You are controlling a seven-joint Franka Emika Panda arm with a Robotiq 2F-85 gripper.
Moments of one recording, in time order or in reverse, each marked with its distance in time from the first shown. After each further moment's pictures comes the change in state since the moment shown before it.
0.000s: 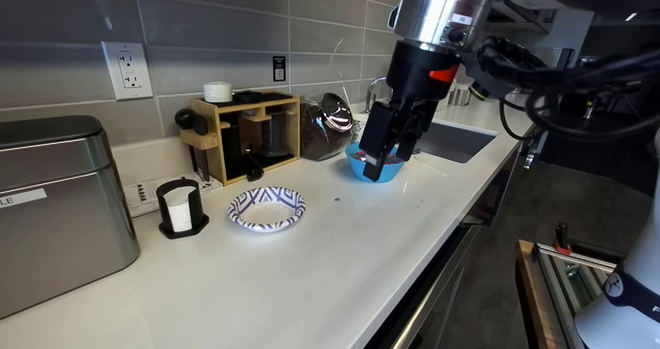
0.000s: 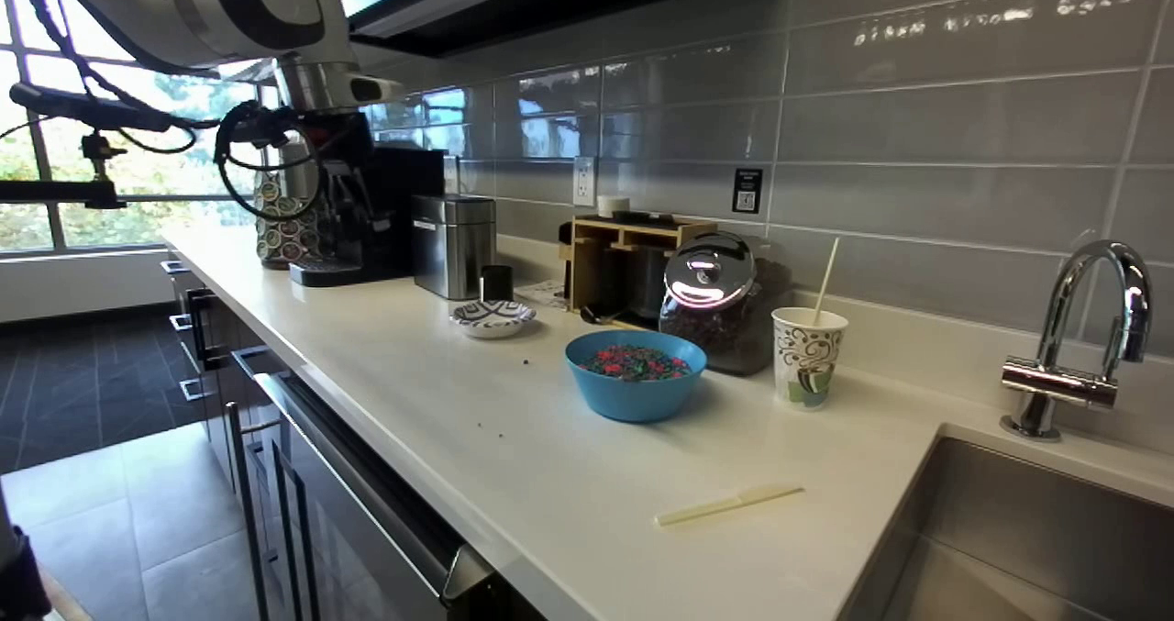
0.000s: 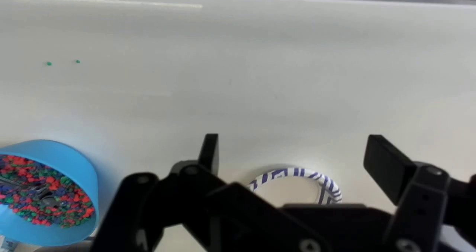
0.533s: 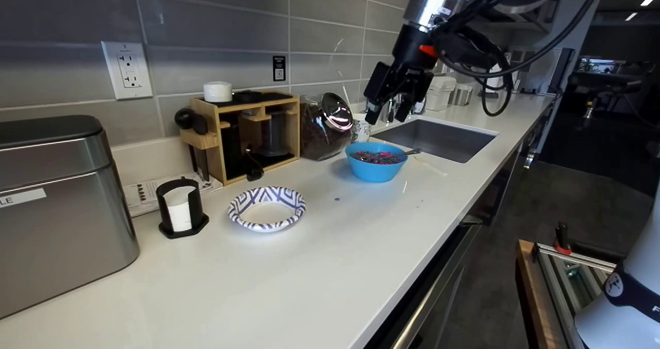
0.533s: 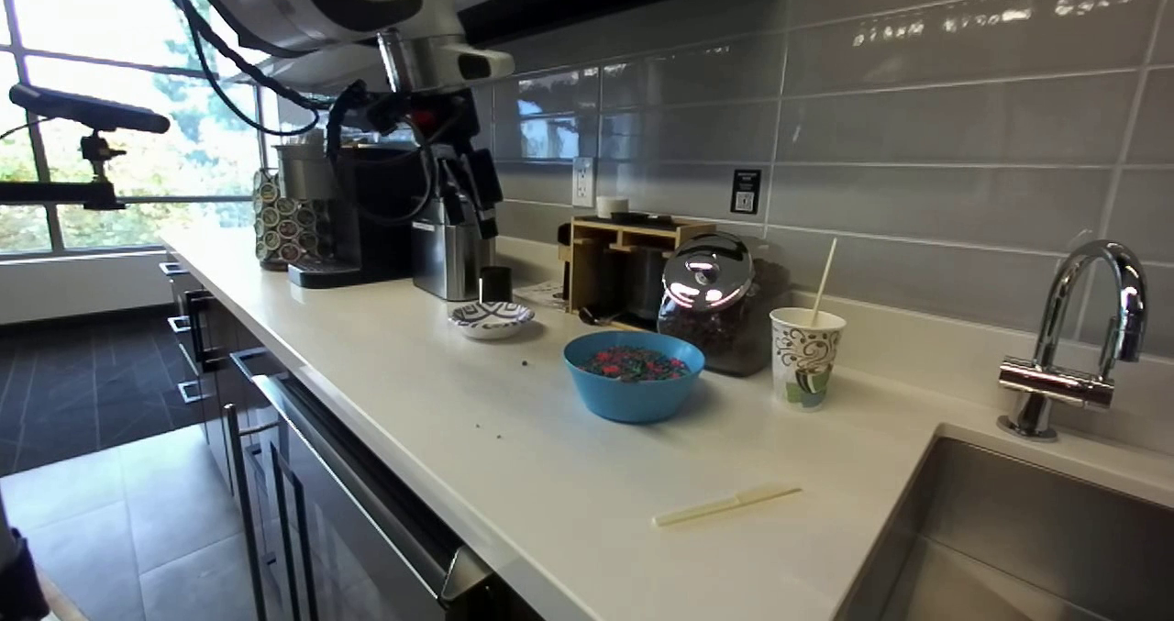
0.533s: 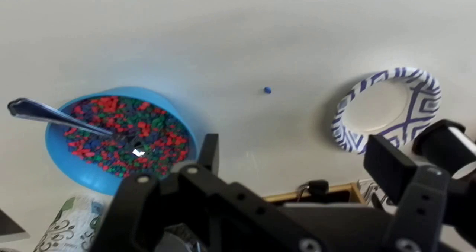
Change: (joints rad) arm -0.134 -0.003 -0.239 0.005 -0.023 0.115 -0.183
